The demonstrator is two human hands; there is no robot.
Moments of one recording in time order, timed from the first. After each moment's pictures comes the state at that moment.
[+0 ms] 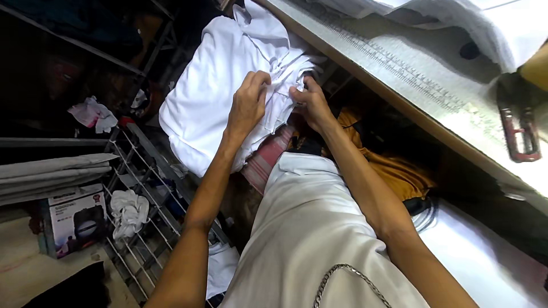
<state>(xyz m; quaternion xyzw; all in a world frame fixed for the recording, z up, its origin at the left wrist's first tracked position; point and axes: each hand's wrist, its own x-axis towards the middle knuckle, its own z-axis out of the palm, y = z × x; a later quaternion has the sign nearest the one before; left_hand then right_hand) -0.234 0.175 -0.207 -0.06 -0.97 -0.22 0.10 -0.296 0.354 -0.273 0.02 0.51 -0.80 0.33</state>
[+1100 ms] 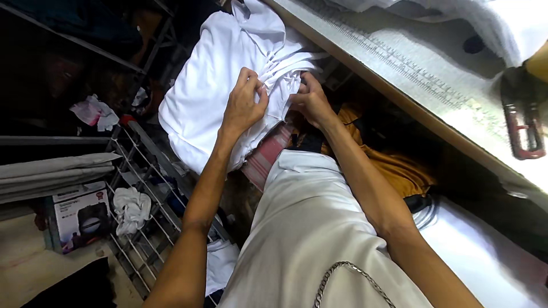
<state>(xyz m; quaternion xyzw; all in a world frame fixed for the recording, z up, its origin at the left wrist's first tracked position) -0.230 0.170 -0.204 -0.02 -0.98 -0.21 0.06 -0.296 0.358 -0.276 -0.05 0.48 -0.81 0.33</state>
